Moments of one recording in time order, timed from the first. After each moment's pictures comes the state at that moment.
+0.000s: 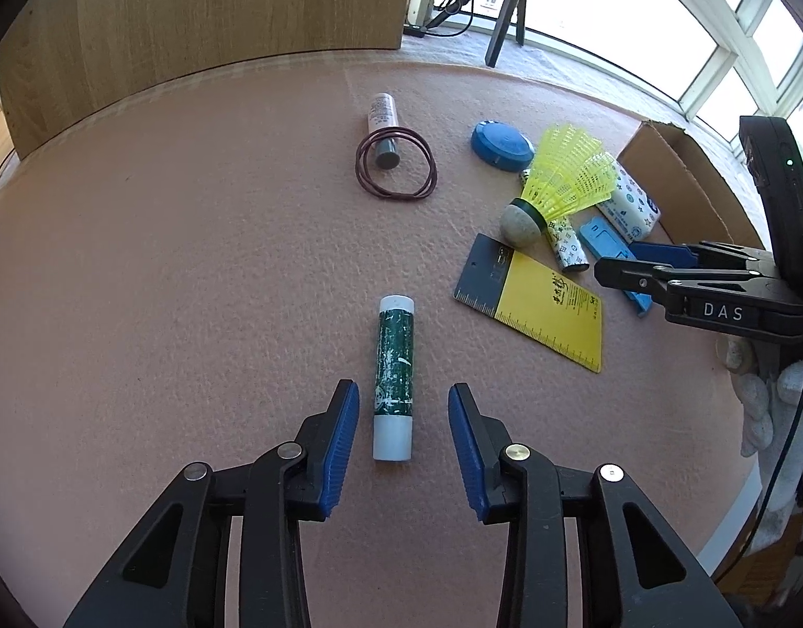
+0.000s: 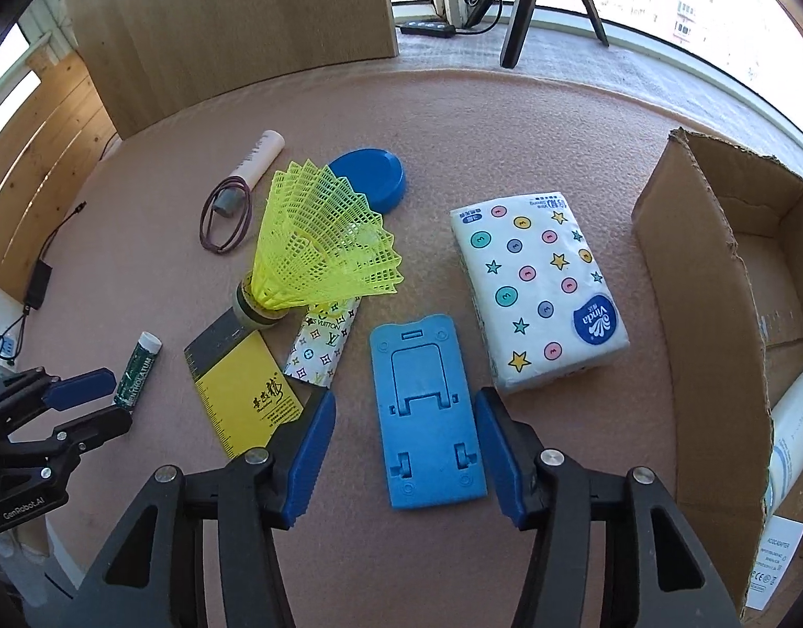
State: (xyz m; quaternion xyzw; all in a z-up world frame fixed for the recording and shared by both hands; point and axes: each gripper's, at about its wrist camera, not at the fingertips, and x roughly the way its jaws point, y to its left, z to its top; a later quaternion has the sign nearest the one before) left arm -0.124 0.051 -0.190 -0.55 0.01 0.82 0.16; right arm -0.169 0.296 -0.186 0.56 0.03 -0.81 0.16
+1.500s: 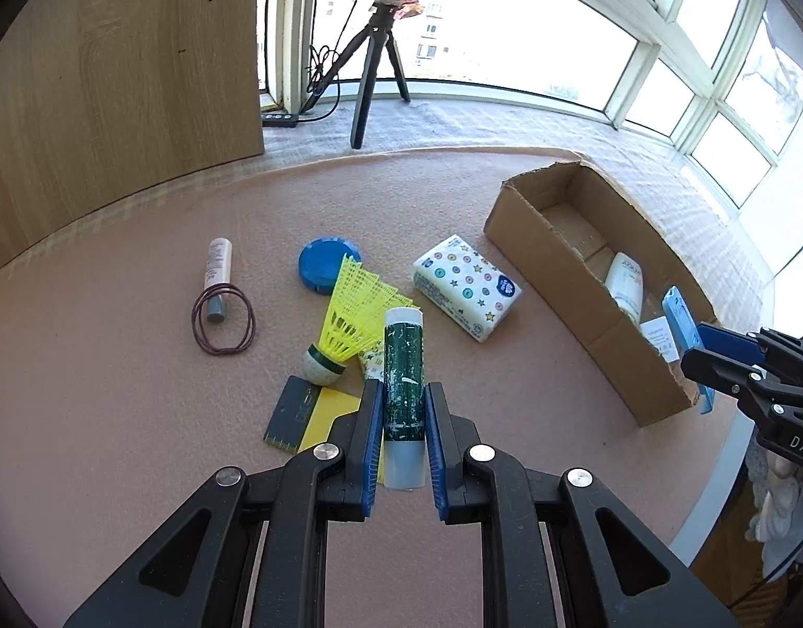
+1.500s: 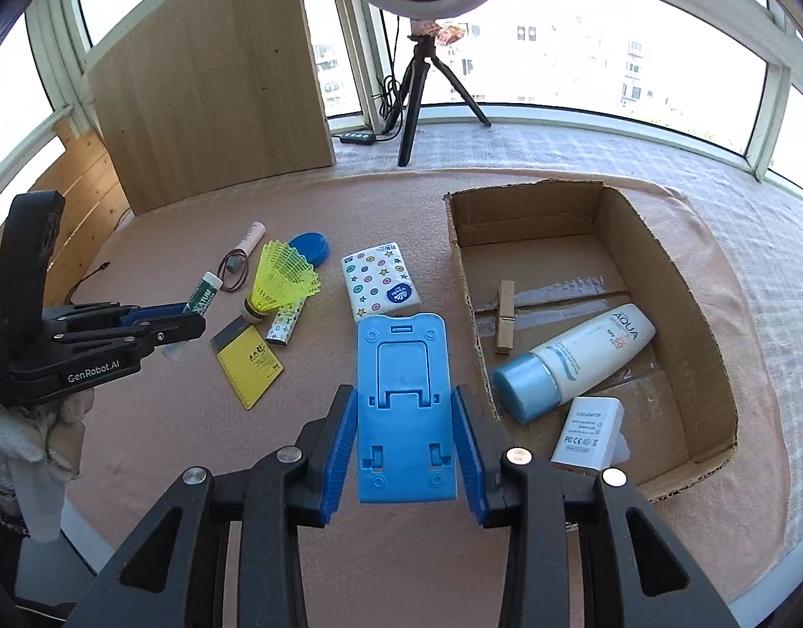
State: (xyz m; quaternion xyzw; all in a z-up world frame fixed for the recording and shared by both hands) left arm -0.132 0.163 -0.118 -0.49 0.03 0.84 0.24; right arm -0.071 0.405 -0.085 0.46 -0.02 -0.88 0.11
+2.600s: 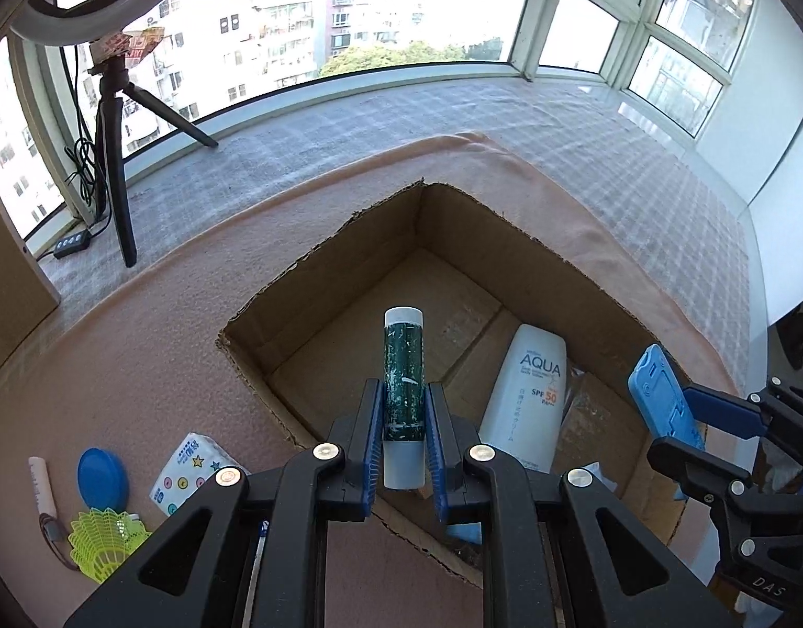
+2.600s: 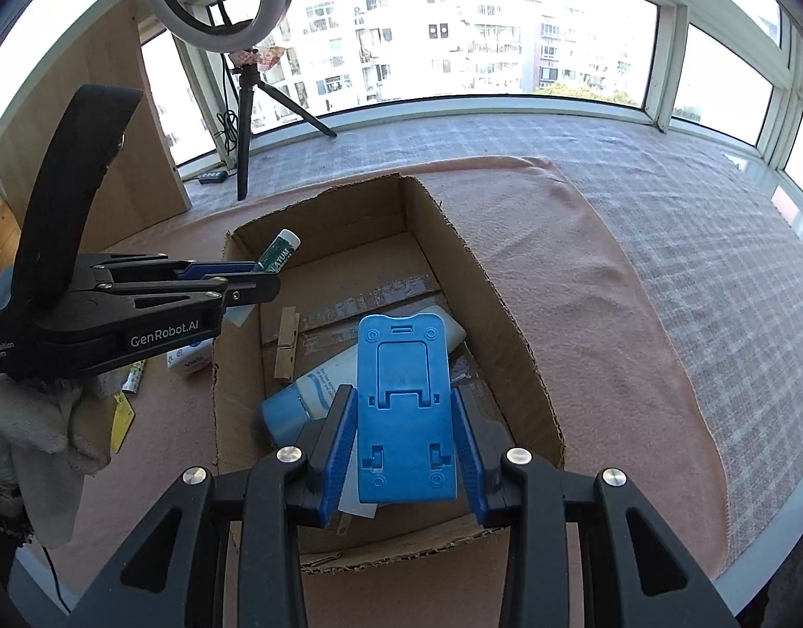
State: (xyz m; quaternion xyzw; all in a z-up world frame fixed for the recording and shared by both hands) left arm -0.197 0.399 -0.135 -0.48 0.12 0.81 0.33; right arm -0.102 0.528 -0.103 0.46 -0.05 -0.88 0.00
